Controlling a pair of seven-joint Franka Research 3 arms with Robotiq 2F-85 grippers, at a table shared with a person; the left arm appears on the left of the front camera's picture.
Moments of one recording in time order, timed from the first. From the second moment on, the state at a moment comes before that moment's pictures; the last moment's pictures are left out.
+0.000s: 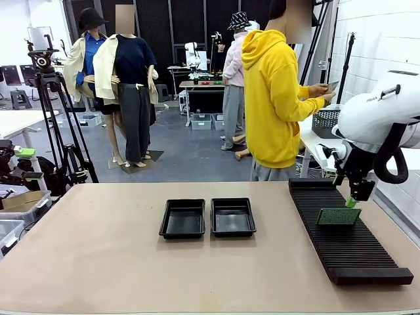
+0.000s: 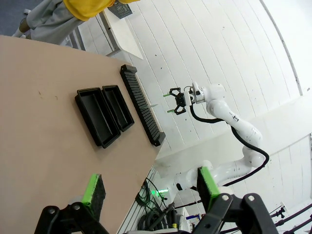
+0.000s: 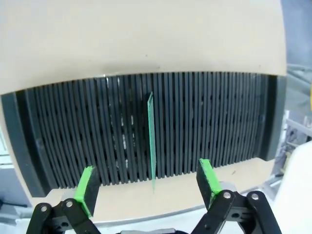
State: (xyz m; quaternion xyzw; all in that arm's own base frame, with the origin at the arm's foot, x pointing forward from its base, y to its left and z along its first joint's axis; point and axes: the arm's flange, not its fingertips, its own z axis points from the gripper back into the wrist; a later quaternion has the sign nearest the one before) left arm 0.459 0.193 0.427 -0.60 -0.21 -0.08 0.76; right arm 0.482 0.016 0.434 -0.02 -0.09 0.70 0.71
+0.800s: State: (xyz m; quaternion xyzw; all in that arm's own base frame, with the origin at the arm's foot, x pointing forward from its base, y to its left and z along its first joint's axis) left arm 0.459 0.193 0.427 -0.60 -0.21 -0.08 0.76; right arm 0.489 0.004 0.397 -0.01 -0.05 0.68 0.73
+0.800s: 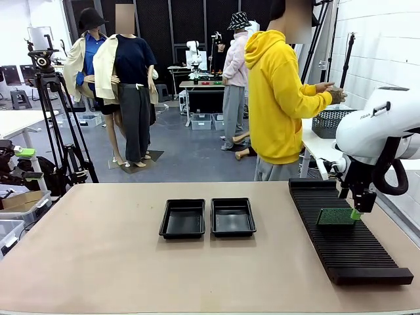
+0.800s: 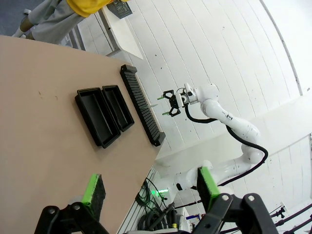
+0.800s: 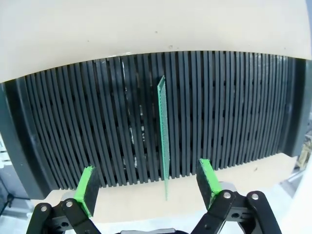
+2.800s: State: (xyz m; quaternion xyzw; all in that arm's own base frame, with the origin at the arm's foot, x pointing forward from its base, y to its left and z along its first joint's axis) left arm 0.459 0.193 0.427 -0.60 -0.21 -0.08 0.76; right arm 0.517 0.005 0.372 0.02 -0.05 0.67 0.74
